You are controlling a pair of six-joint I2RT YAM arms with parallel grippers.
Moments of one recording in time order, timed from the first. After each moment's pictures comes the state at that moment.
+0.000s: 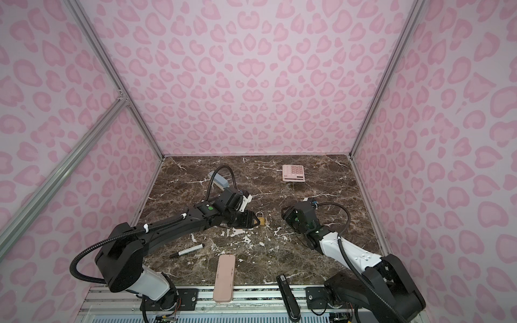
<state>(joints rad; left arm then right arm) -0.77 1.56 1.04 -0.40 0.34 -0.65 0.47 1.16 0.51 -0.03 0.07 1.18</state>
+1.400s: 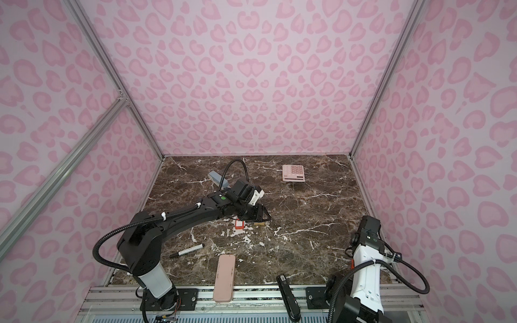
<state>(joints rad) -0.78 1.74 1.25 -0.46 0.45 -0.63 -0.53 0.90 0.53 -0.85 0.32 1.31</state>
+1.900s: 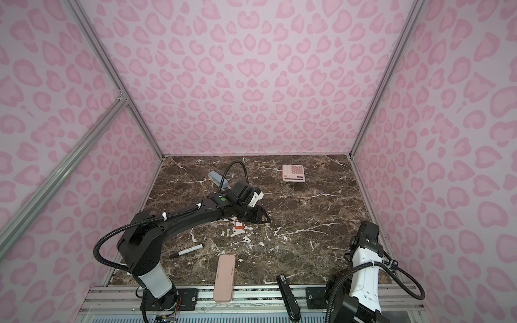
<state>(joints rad) -0.78 1.74 1.23 -0.46 0.45 -0.63 -0.56 0.90 0.47 -0.91 0.27 1.31</state>
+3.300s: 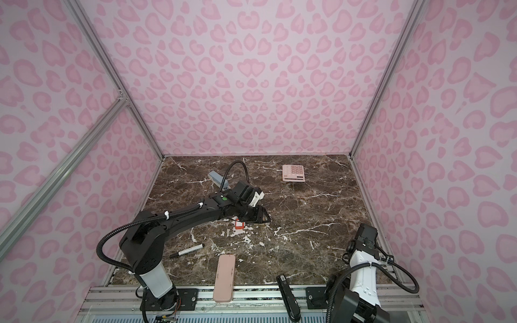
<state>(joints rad) -0.78 1.76 1.25 -0.46 0.45 -0.64 -0.52 0.93 0.36 -0.60 0.18 1.19</state>
